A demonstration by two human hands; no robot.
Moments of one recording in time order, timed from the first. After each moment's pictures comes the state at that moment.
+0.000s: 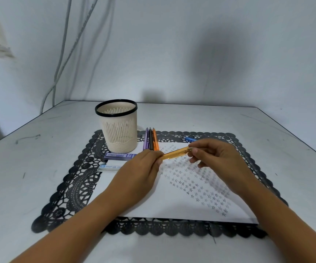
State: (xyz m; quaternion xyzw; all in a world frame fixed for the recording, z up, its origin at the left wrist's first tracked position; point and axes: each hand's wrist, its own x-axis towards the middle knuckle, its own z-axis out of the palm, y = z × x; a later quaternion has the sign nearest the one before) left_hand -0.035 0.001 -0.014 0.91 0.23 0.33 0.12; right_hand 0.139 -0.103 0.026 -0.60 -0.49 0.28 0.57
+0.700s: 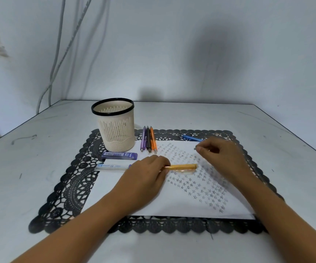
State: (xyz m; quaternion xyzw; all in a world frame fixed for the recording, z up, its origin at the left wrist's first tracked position) left_hand -0.028 -0.012 -0.016 0.93 0.21 0.29 0.11; right_hand 0.164 -0.093 0.010 -0.74 -0.48 0.09 0.45
